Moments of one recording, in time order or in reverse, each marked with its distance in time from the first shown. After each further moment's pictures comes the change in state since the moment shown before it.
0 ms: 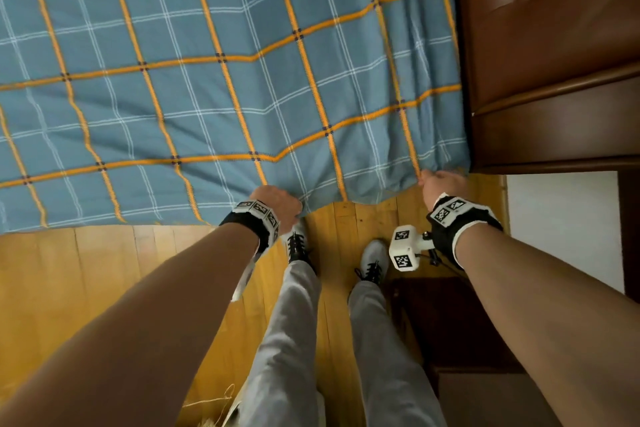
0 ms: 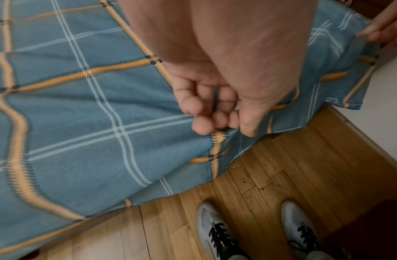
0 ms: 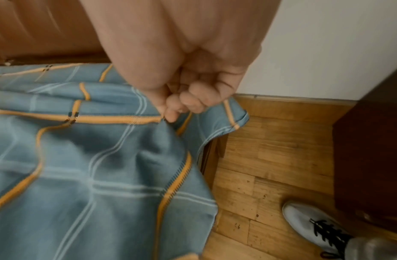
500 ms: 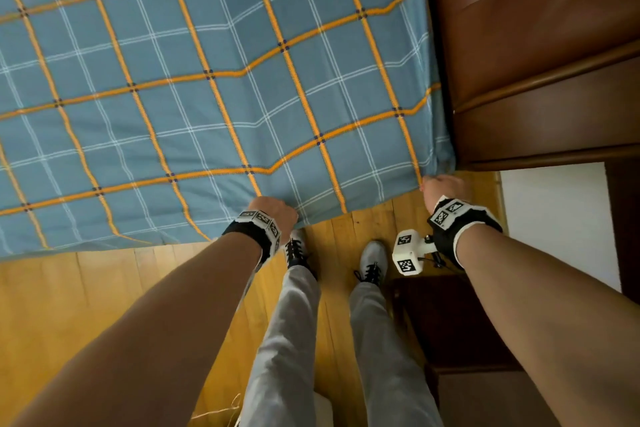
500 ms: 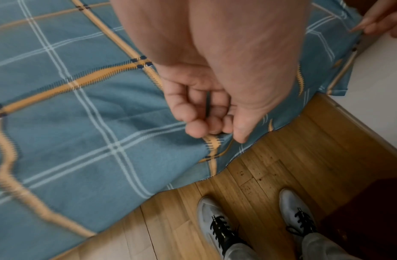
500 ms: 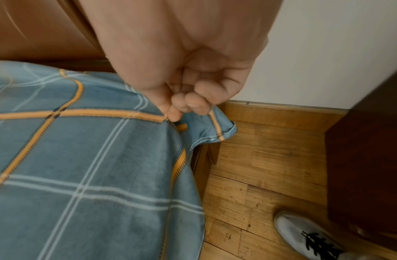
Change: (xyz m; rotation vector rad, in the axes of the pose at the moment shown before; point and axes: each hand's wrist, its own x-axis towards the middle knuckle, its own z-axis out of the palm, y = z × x) left_hand 0.009 0.019 -0.007 0.053 -0.060 -0.041; right_hand 0.028 0.020 -0.013 -0.170 -0.027 0.059
